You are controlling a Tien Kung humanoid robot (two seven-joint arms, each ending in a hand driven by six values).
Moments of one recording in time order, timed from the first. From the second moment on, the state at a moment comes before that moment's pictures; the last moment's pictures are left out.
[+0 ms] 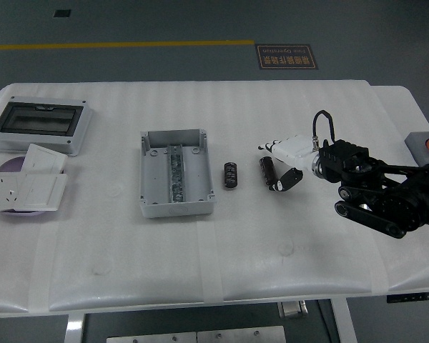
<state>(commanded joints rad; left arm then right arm) 0.01 0.21 -0.69 -0.18 0.75 -0.07 0.36 0.98 -0.42 0.02 1.01 -1.66 -0.05 -0.17</state>
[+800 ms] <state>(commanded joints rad) 0.01 0.21 -0.68 -0.18 0.75 -0.06 0.35 0.99 -0.45 0.10 1.10 -1.65 -0.09 -0.17</state>
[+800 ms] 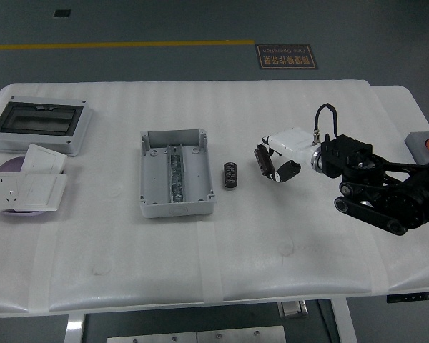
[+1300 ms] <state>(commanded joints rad) 0.02 0.20 -0.71 -0.18 0.78 -0.07 0.36 0.95 -0.33 0.36 1.40 -1.73 -0.15 -0.27</state>
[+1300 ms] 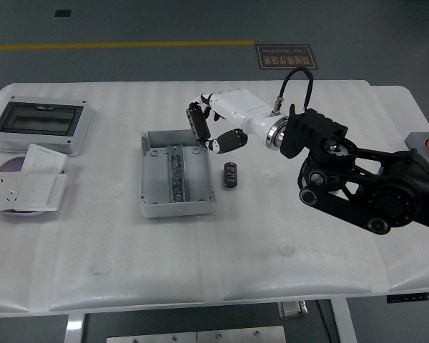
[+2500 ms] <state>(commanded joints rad) 0.02 0.20 -0.70 -0.18 0.75 -0.07 0.35 0.92 -0.30 0.23 1.14 -1.67 -0.27 -0.17</state>
